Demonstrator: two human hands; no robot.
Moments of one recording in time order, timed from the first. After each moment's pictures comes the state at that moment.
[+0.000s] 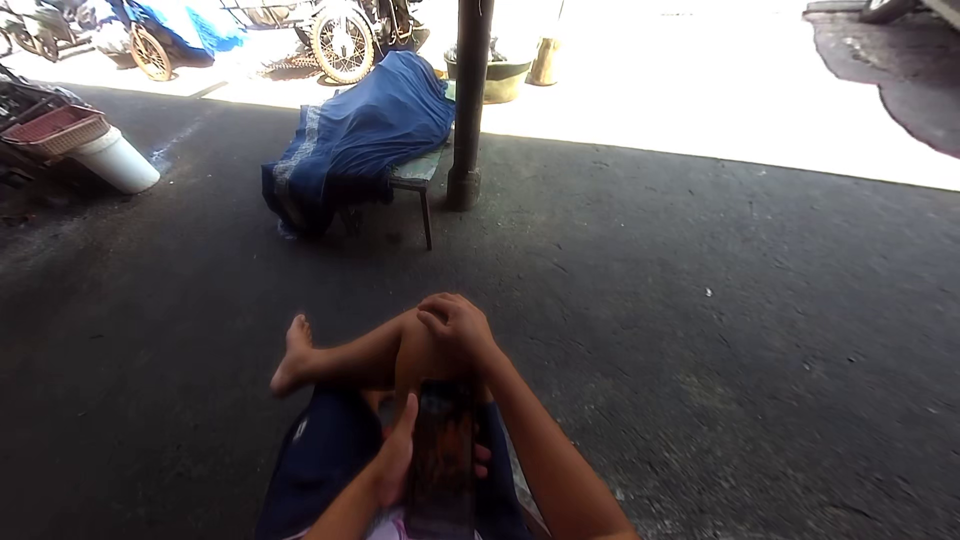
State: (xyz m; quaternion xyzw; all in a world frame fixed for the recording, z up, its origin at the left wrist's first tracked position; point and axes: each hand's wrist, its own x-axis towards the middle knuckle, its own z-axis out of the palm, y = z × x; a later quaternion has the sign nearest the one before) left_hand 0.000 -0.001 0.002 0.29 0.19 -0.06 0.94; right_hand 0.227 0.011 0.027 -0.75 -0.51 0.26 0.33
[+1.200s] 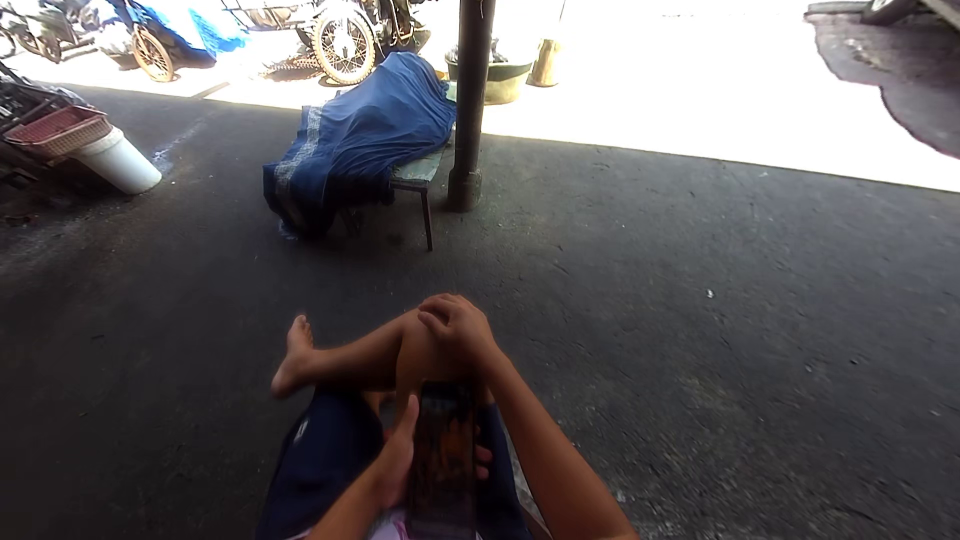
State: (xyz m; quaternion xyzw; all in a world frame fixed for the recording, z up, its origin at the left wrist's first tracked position) left_hand 0.000 -0.001 0.000 0.29 0.18 -0.05 0.94; right_hand 0.227 0.011 0.026 -0.75 -0.51 0.25 0.34
